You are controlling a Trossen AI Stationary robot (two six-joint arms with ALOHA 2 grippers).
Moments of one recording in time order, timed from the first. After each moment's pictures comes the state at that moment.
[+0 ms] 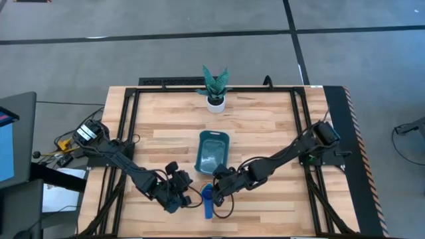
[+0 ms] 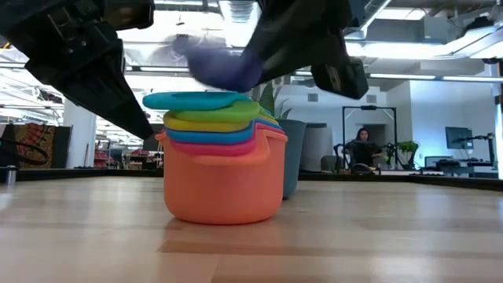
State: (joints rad) left arm -0.66 1.69 0.93 -0.22 -0.72 -0.86; right arm 0.43 1.89 1.31 -0.20 0.18 1.10
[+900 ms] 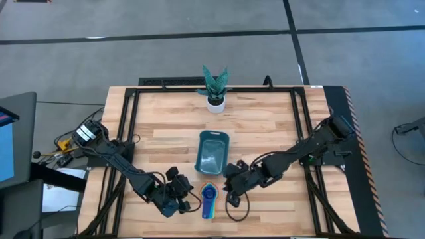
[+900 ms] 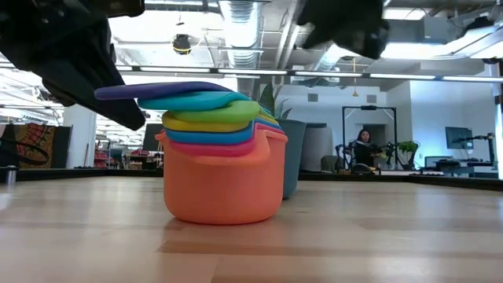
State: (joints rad) left arm -0.70 1.69 0.93 -0.14 -0.69 -0.90; right arm 0.47 1.71 1.28 -0.41 0.19 0.86
